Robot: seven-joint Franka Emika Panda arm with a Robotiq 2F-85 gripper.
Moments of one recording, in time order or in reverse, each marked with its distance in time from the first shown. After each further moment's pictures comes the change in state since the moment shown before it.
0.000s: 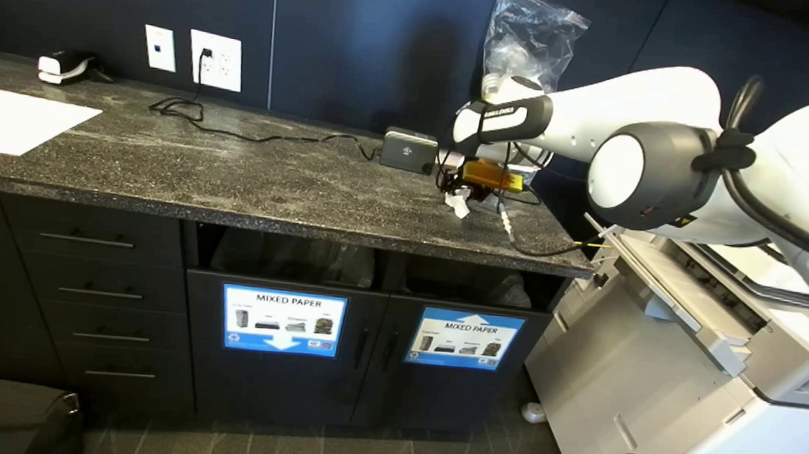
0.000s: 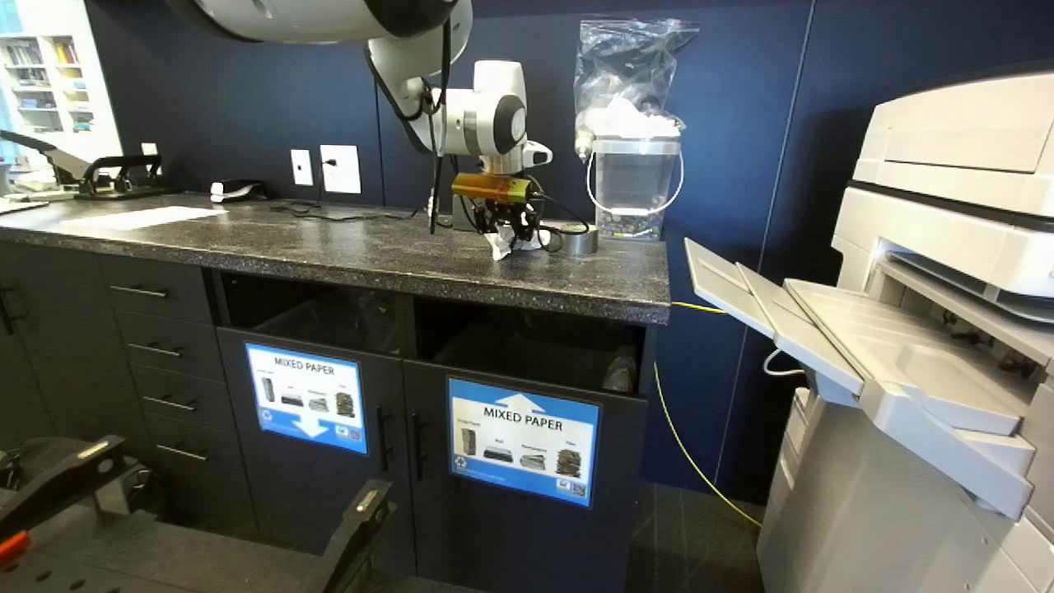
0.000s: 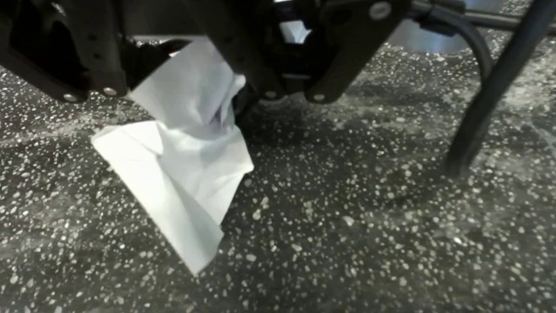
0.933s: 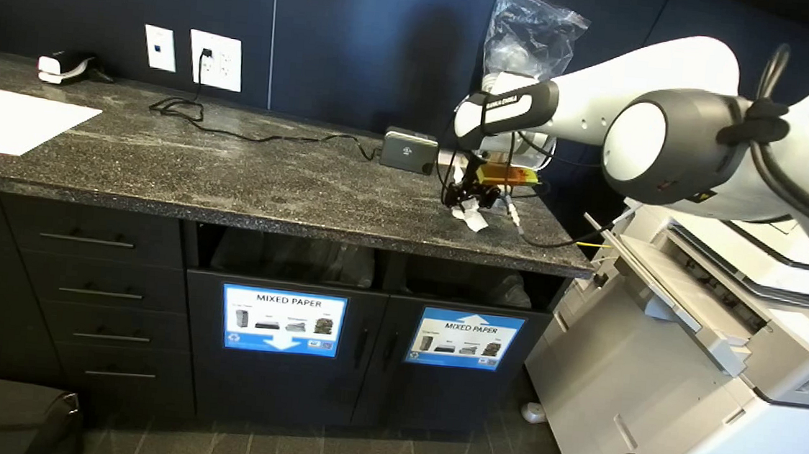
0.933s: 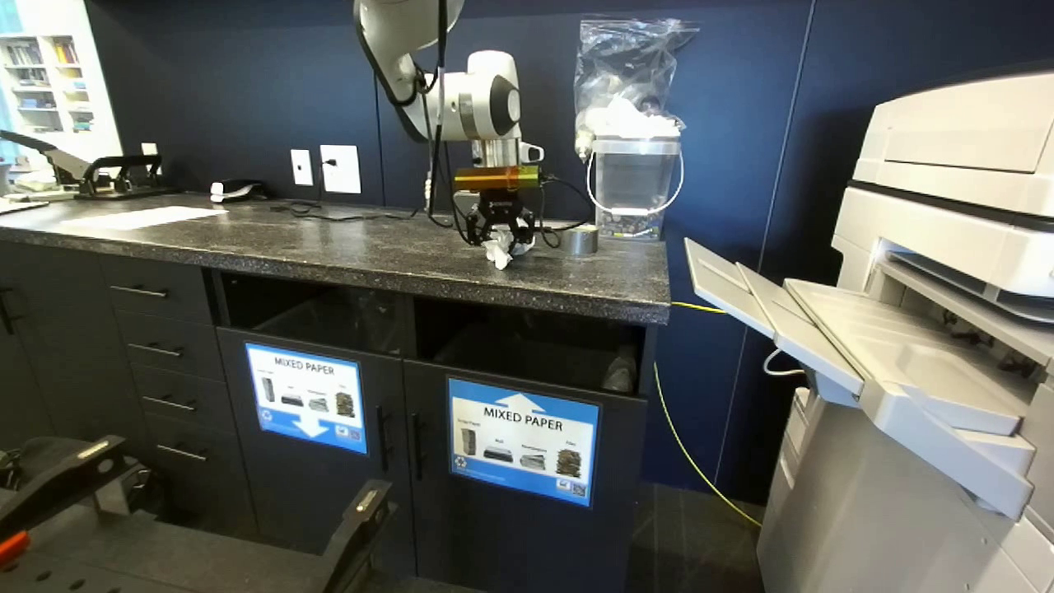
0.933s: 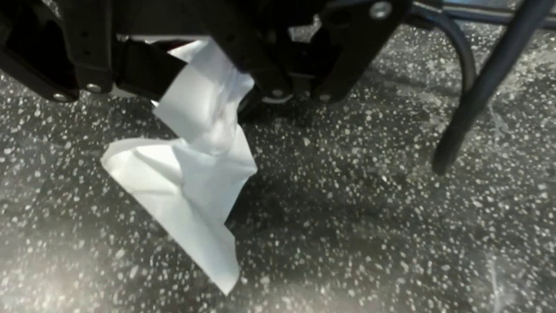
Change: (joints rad) arm 0.011 -0.102 -0.005 -0.126 -0.080 -0.185 -0.209
